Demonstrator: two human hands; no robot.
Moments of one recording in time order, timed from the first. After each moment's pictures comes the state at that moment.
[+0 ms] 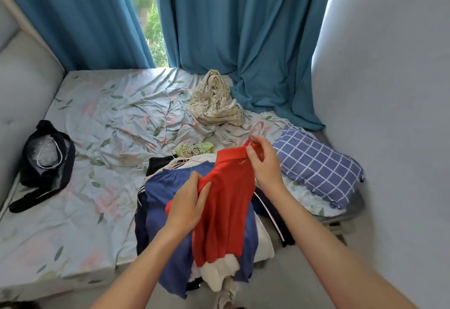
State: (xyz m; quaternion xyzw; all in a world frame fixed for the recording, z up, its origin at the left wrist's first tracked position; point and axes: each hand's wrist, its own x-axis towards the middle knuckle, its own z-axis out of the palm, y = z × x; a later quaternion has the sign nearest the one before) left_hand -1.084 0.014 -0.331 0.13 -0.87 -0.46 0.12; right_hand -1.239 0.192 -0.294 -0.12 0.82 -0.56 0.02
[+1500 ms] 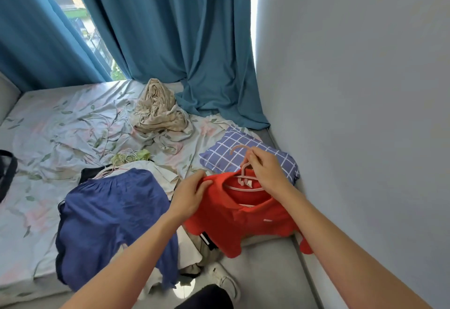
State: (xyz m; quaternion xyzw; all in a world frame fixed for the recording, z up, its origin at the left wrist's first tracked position) left_hand -1.264 0.404 -0.335 0.08 -0.92 -0.38 0.07; right_hand -1.368 0.632 -0.255 -0.19 0.85 -0.48 0.09
